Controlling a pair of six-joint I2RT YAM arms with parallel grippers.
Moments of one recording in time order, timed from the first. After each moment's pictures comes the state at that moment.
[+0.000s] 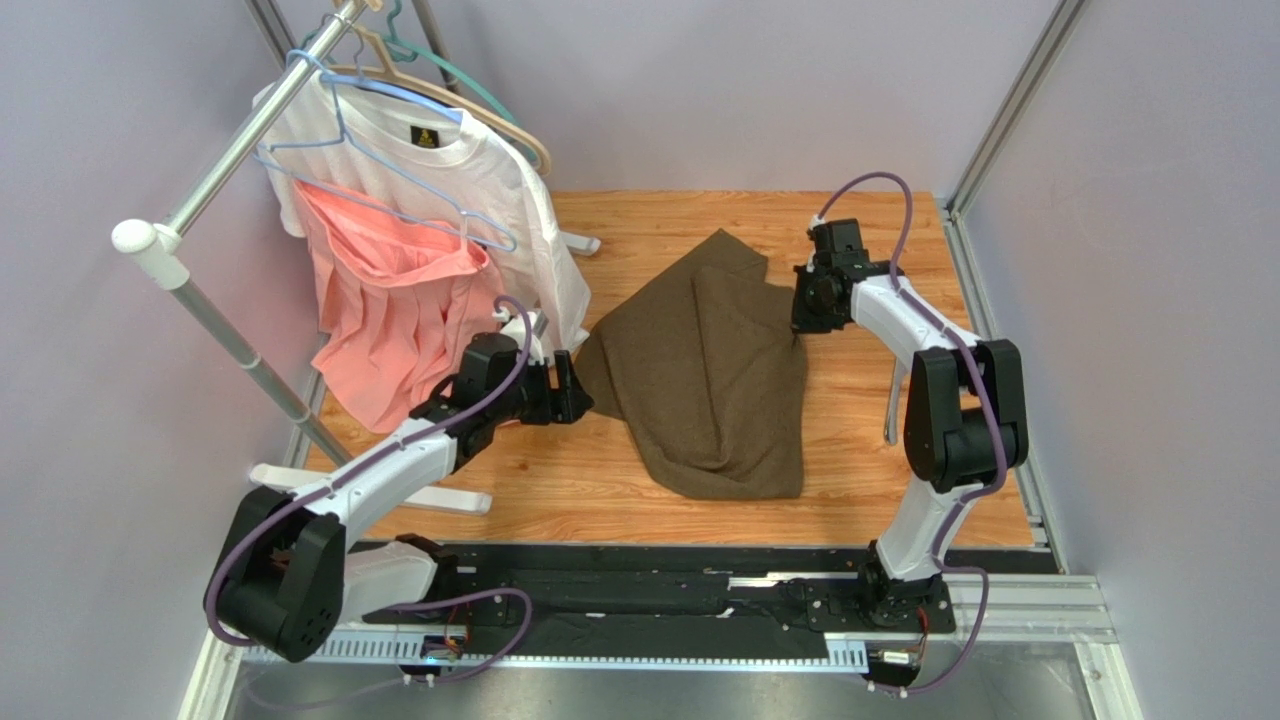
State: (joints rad) left arm -0.41 1.17 0.55 -0.03 0.20 -0.44; right arm 0.16 1.81 1.33 -0.50 -0.03 0.26
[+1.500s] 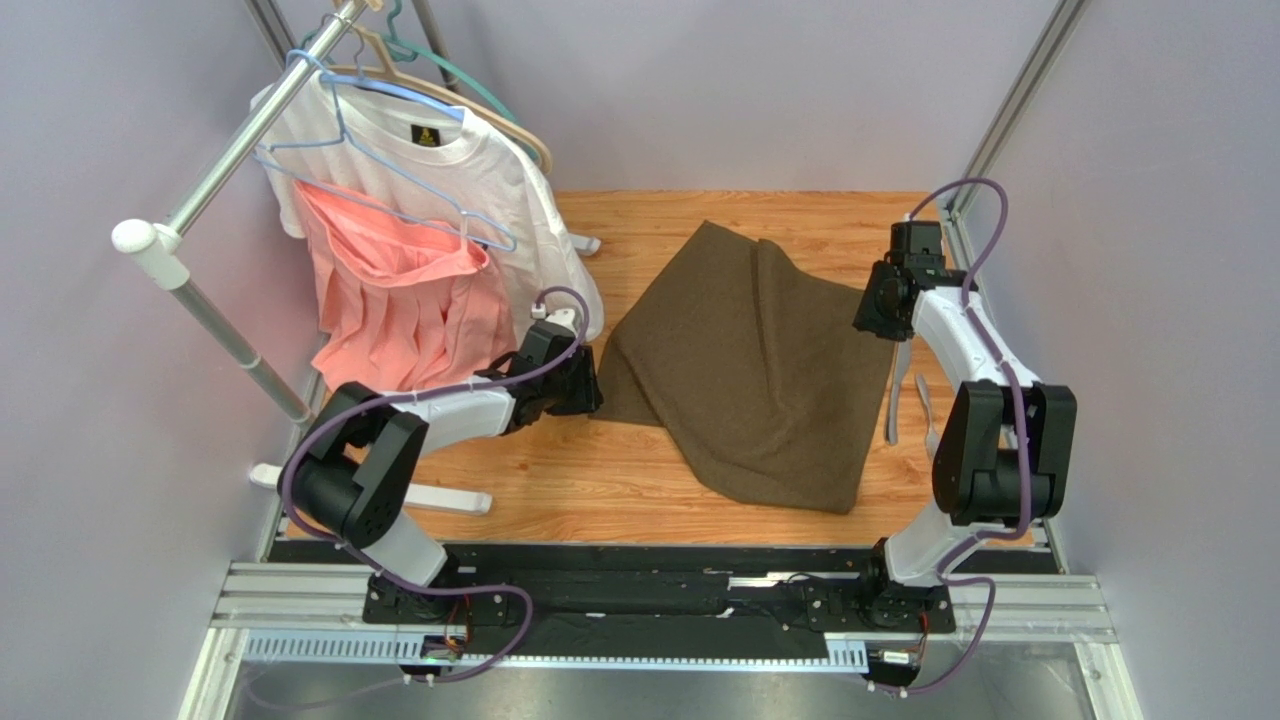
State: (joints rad) left arm -0.53 1.57 0.72 0.04 0.00 -0.52; right arm -0.06 1.65 1.26 -0.58 0.09 0.29
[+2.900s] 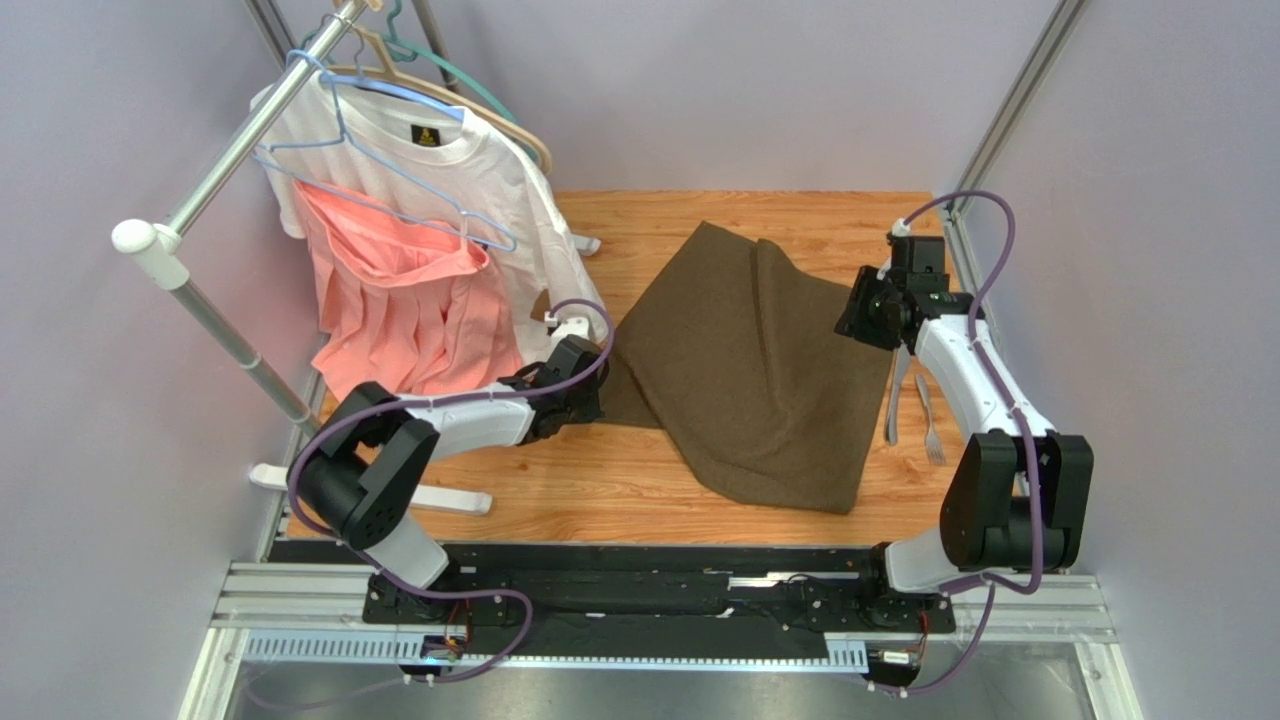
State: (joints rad) left arm -0.66 1.61 0.75 -0.03 -0.28 -0.59; right arm -0.02 1.46 1.14 -0.54 -0.07 0.32
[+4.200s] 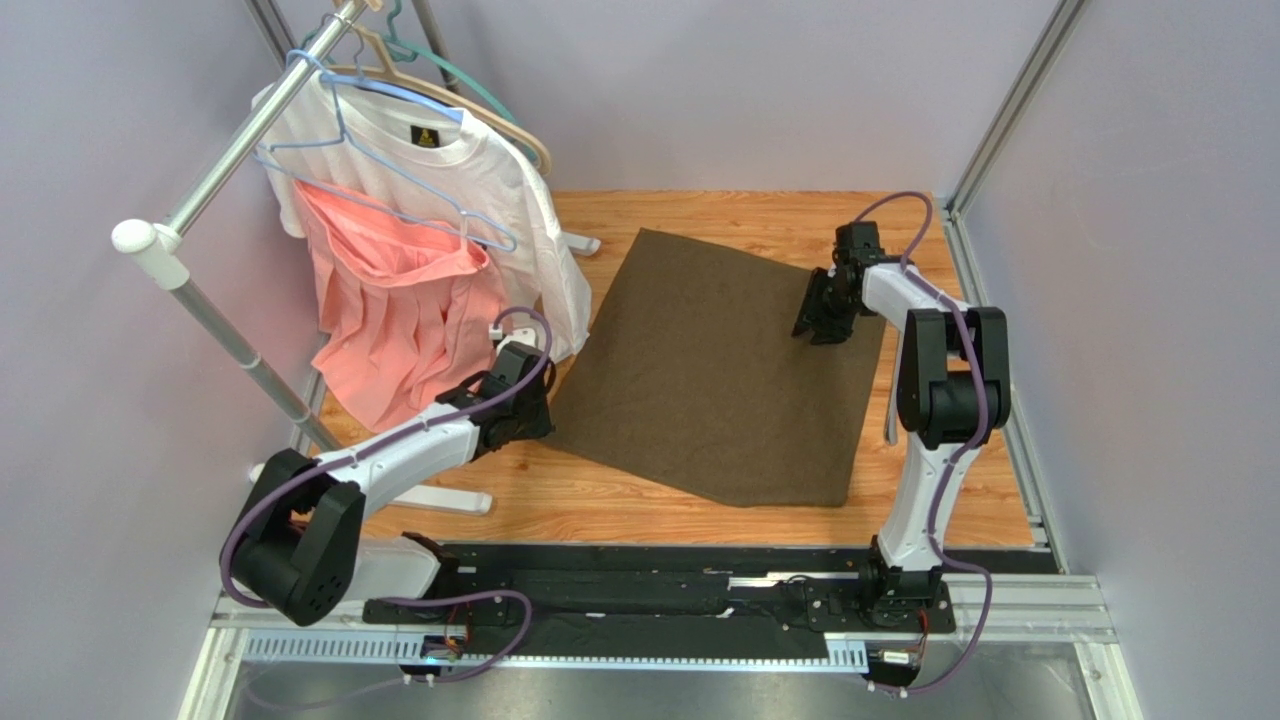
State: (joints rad) left arm -0.51 1.30 0.62 -0.28 -0.23 -0.55; right arm 0.03 2.01 1.41 -0.53 -0.13 0.39
